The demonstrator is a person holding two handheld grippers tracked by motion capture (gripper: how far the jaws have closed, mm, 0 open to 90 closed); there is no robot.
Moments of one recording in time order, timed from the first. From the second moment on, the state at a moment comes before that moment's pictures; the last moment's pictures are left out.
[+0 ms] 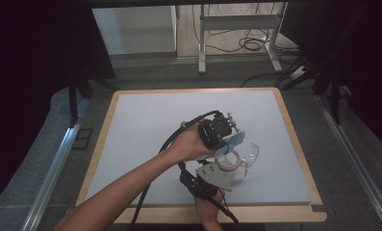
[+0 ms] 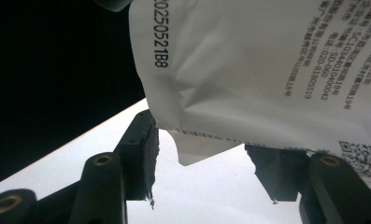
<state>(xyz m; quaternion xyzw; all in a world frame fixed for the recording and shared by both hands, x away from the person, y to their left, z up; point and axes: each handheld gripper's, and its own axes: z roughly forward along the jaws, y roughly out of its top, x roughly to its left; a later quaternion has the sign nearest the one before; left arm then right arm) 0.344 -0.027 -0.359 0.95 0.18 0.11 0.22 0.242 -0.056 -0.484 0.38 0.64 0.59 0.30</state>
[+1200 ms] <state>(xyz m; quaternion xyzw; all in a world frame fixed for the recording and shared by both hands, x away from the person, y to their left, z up) 0.343 -0.032 -0.359 0.96 0.17 0.11 0.21 0.242 -0.056 -0.482 0.40 0.63 0.60 0.30</state>
